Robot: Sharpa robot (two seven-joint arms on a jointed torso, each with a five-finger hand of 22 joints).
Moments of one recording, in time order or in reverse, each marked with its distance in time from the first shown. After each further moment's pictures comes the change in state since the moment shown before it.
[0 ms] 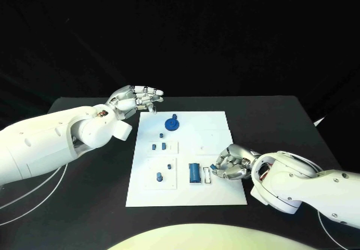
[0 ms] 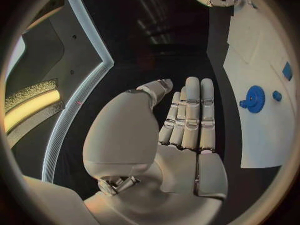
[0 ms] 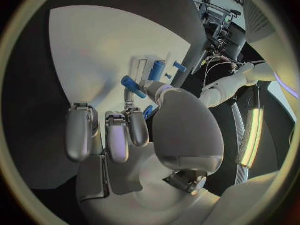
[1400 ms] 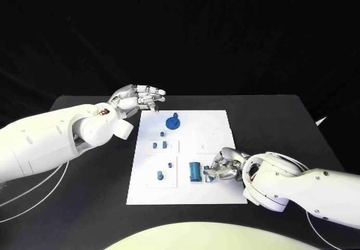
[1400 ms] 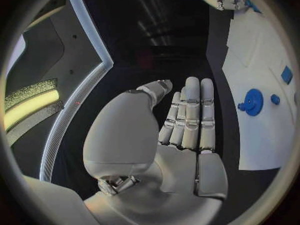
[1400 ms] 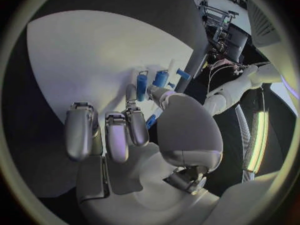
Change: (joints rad) left arm 0.000 -0.002 0.000 0.001 -0.001 0.019 -0.014; left_hand -0.005 0.005 0.001 0.010 0.000 0.000 0.000 0.004 -0.002 -0.007 0.000 0.000 -0.002 0.000 0.000 0.000 0.000 0.000 0.000 0.000 -0.004 -0.002; right arm -0.023 0.087 0.000 -0.062 0.014 0.033 -0.037; right_hand -0.162 -0.004 -0.068 0.079 -0.179 0.039 -0.010 -0.007 -0.010 -0.004 0.004 -0.006 0.000 -0.004 0.004 0.000 0.000 0.000 0.000 0.000 -0.015 -0.001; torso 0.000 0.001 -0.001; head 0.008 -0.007
